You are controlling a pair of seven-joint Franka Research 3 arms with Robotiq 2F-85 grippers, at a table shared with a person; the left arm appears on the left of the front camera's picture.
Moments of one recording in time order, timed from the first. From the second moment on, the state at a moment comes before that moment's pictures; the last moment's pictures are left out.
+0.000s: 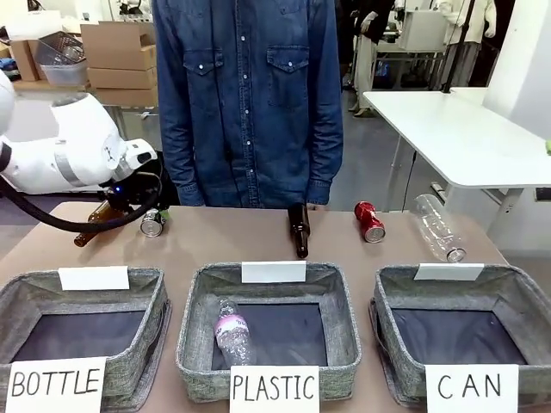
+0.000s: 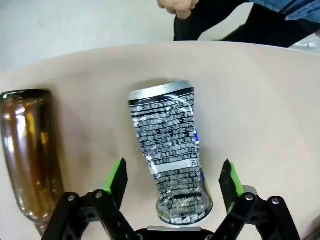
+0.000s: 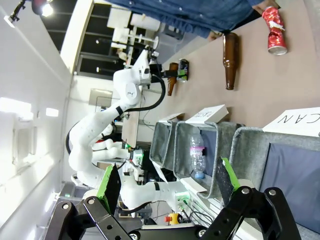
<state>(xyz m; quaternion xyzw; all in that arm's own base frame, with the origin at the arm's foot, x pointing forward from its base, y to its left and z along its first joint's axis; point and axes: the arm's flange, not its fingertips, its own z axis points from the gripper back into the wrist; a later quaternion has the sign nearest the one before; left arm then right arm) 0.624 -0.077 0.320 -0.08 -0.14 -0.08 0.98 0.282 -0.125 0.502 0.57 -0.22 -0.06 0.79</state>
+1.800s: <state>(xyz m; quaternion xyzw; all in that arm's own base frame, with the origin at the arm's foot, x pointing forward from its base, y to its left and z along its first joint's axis) 0.356 0.016 0.555 -0.22 -0.24 -0.21 0.92 0.282 -0.126 0.502 0.57 -0.22 -0.06 0.79</state>
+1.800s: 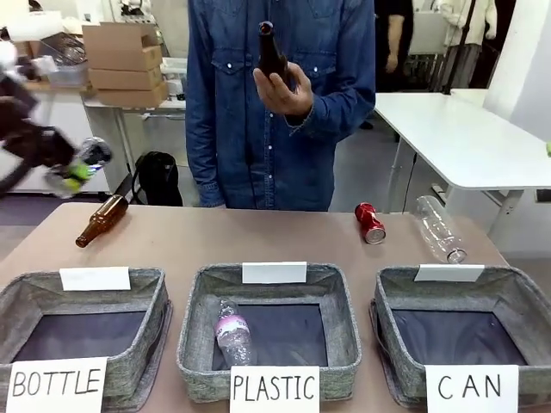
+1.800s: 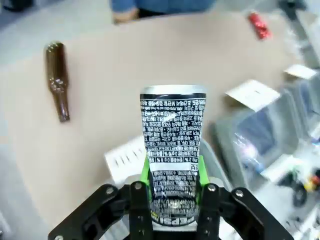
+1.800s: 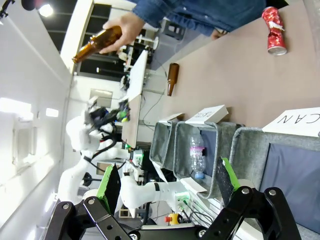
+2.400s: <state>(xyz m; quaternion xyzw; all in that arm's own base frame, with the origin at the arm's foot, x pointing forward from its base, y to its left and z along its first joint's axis) 0.236 0.056 0.581 -0.33 -0.25 -0.25 0.88 0.282 -0.126 0.502 0.57 -0.22 -0.06 0.79</state>
